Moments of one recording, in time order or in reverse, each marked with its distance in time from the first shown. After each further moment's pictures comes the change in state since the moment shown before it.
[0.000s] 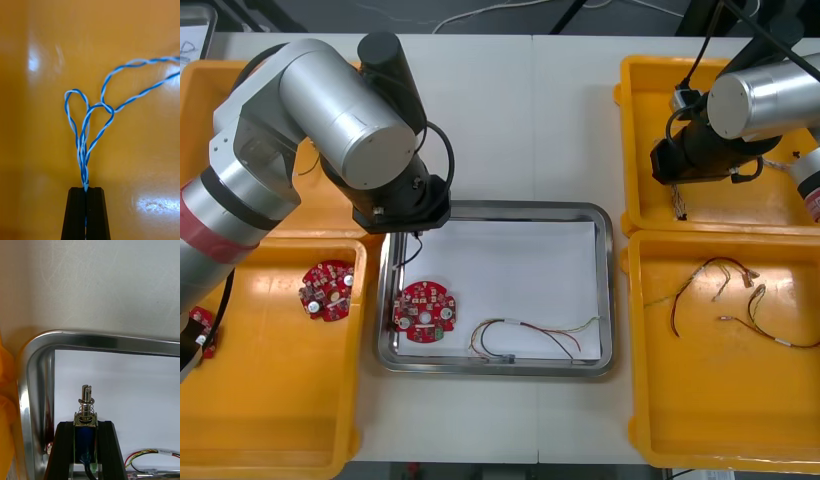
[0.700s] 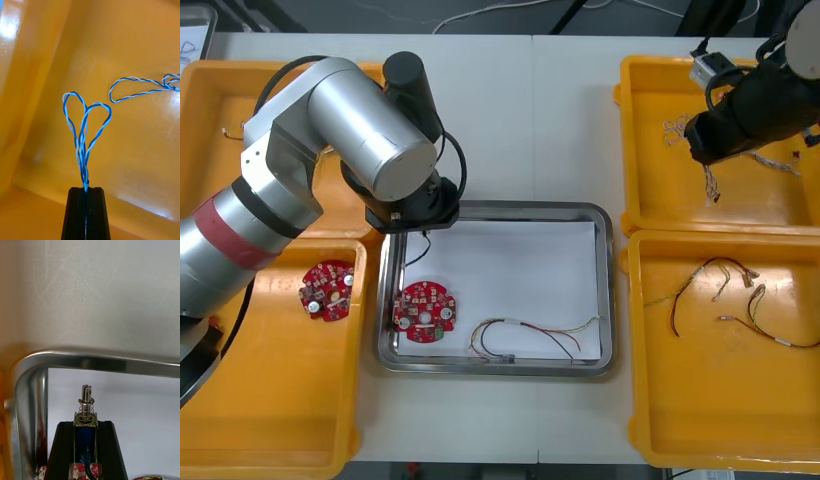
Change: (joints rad) right arm 0.007 -0.058 -0.187 -0.175 -0.105 0.261 0.328; left arm -0.001 -0.049 -0.030 0.069 -0.100 -0.060 -0.003
